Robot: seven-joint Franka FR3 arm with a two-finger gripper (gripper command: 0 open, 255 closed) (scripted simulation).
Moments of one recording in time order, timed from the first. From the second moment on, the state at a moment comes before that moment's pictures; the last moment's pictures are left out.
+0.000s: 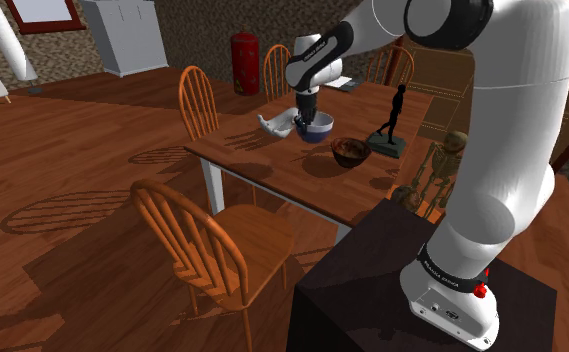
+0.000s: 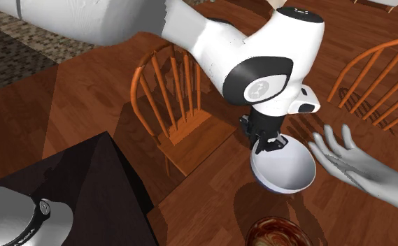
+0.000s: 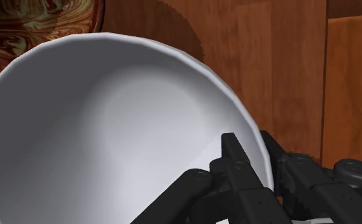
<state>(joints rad) -0.15 0.37 -0.12 -1.87 -0.08 2.25 -0.37</state>
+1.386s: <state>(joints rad) -0.36 0.25 -0.23 -1.98 -0.05 2.26 -0.71</state>
